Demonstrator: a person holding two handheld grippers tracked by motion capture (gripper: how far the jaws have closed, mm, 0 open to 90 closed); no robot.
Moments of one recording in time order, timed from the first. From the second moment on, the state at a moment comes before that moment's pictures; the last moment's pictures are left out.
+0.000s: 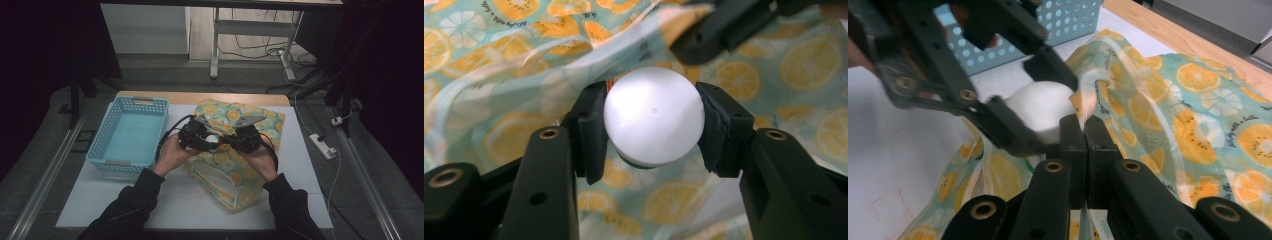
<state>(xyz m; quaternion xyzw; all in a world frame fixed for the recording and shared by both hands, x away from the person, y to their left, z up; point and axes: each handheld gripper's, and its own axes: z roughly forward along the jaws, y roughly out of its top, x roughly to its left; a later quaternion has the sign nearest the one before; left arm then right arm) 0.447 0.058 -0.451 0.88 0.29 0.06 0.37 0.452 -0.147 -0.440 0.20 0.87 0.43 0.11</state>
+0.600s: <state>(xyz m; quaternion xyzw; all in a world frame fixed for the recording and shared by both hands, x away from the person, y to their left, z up) 0.480 0.041 -0.467 0.88 0.30 0.08 0.36 0.452 -0.151 -0.436 0.20 0.87 0.44 0.12</state>
